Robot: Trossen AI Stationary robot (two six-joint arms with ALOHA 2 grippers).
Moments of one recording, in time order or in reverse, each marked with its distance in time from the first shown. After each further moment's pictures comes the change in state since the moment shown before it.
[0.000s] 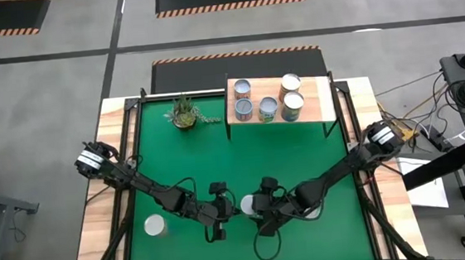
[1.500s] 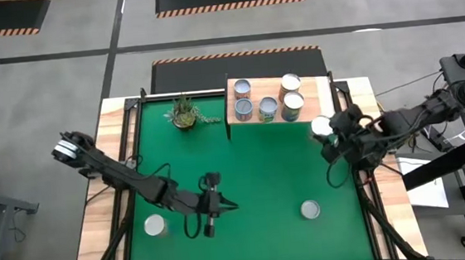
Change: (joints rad) left arm 0.000 -0.261 0.001 0.004 0.000 0.241; right arm -0.100 -0.972 -0.126 -1.076 0.304 0.312
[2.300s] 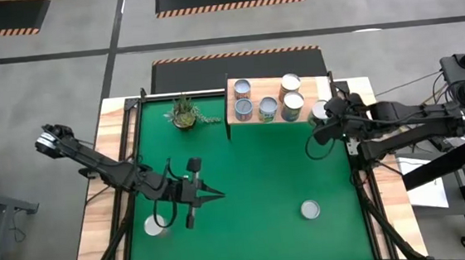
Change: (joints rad) left arm 0.000 -0.273 -0.001 -0.062 -0.003 0.153; right arm -0.350 0.012 -0.022 0.066 -0.038 -0.116
